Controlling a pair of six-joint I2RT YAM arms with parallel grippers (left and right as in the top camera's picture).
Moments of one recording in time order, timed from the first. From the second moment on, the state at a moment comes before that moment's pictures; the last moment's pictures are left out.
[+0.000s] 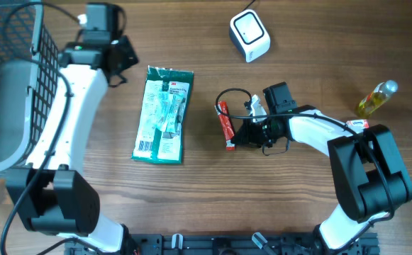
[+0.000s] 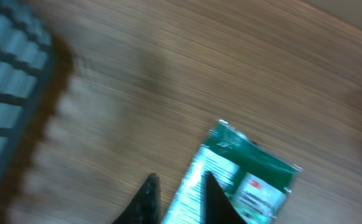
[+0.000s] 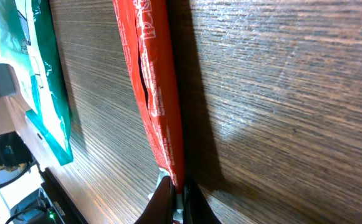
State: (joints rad) left arm -0.06 1.73 1.55 -0.81 -0.17 -0.45; right arm 0.31 1.85 0.87 -0.33 -0.70 0.38
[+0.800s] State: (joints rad) left arm 0.05 1.73 1.55 -0.86 -0.19 -0.44; right arm 0.31 1.85 0.87 -0.34 -0.70 0.38
